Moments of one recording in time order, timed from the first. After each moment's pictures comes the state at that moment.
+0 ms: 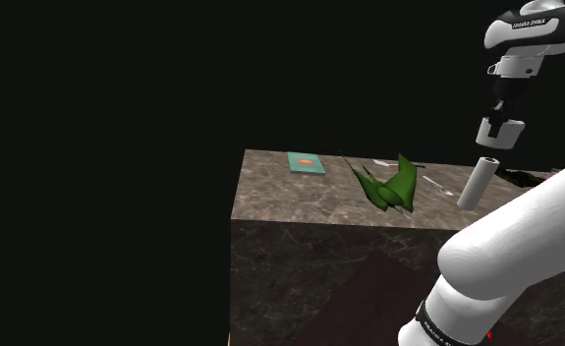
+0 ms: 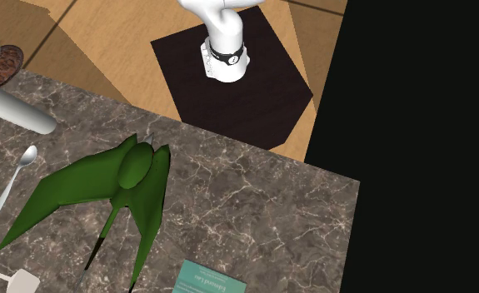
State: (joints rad) arm -0.32 -0.38 -0.81 -1.84 -0.39 1.57 -0.88
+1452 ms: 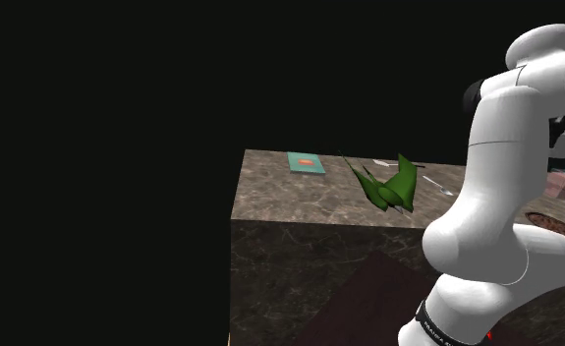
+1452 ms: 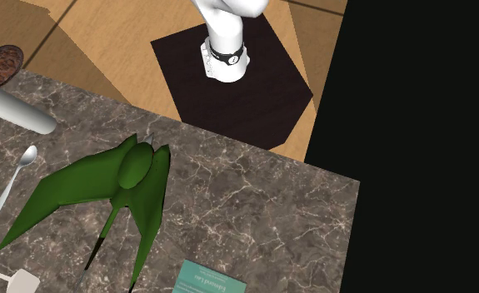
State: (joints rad) arm -0.85 0.50 -1.10 -1.24 0.35 1.57 -1.65
